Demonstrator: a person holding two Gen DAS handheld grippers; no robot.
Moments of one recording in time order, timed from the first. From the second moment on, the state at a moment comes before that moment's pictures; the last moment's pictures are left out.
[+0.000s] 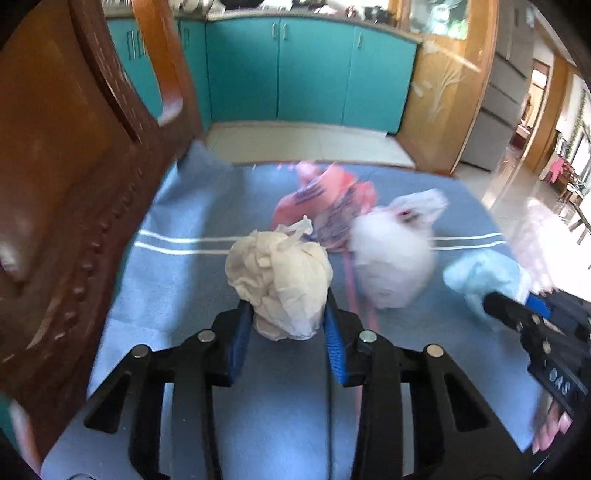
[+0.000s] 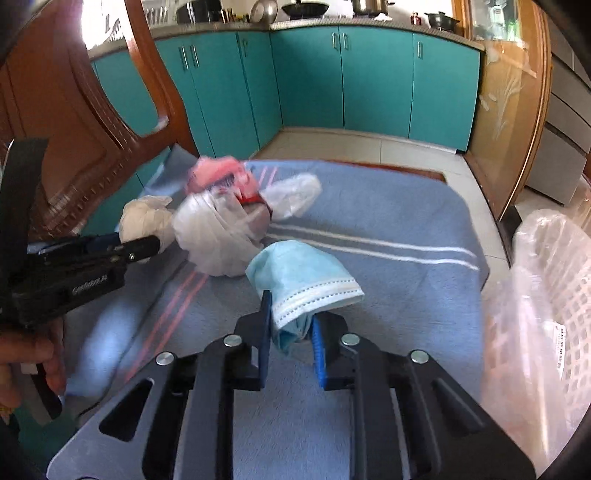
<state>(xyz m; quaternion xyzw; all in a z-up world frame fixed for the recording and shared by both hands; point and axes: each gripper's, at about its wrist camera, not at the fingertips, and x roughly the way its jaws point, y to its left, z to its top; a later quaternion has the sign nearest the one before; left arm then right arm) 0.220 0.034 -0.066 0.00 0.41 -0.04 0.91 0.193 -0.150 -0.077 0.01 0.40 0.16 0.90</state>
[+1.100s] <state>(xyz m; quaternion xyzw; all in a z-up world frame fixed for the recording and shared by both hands) 0.028 -0.013 0.013 0.00 0.29 -0.07 0.96 0.055 -0.195 -0.006 0.05 0.31 0.16 0.94</state>
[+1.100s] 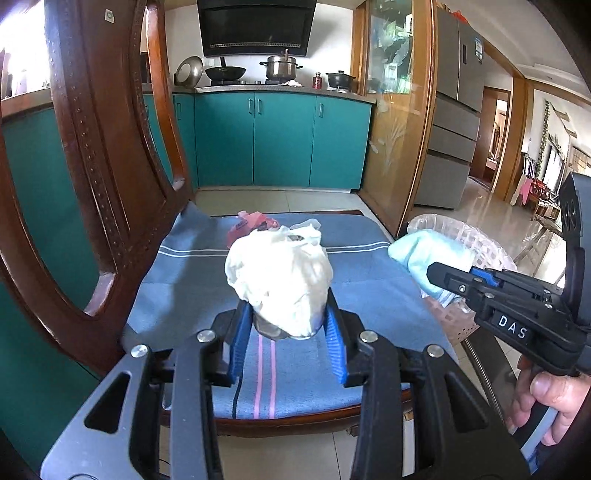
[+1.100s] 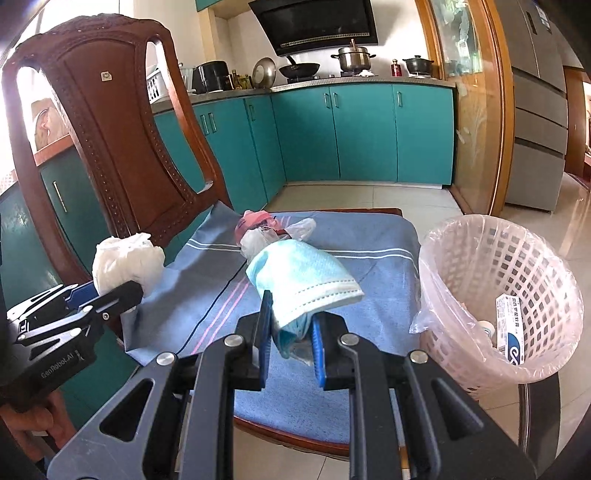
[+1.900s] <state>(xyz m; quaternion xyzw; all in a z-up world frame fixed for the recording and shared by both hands) 0.038 -0.030 0.002 0.01 0.31 -0.10 0.95 0.082 -0.367 -0.002 0.21 0.27 -0.04 0.94</state>
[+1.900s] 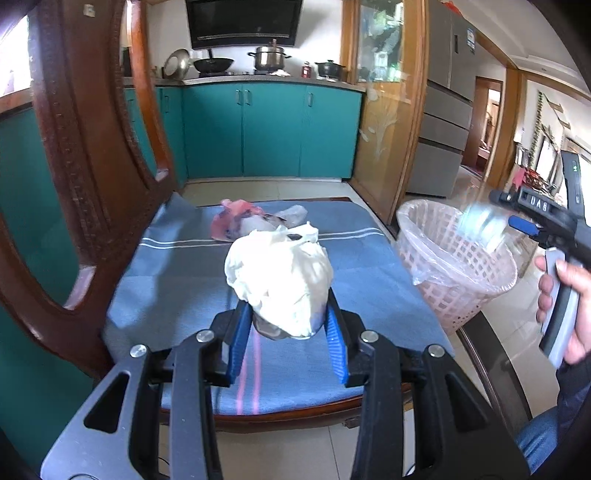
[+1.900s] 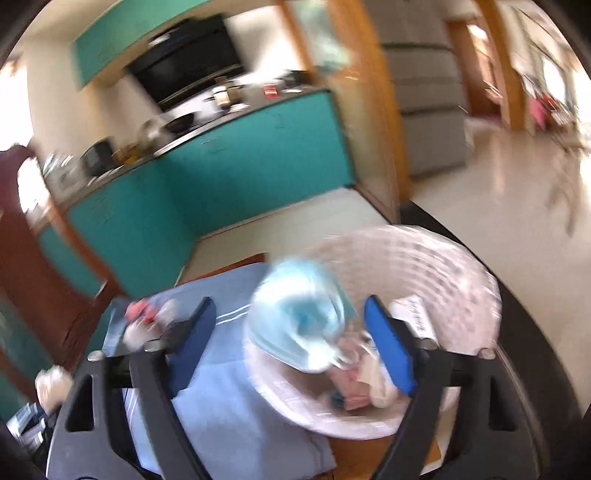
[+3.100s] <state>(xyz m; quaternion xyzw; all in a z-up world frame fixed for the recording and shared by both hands) 0.055 -0.008 0.020 -0.03 0.29 -0.03 0.96 0.073 -0.258 -0.011 0.09 0.28 0.06 0.95</state>
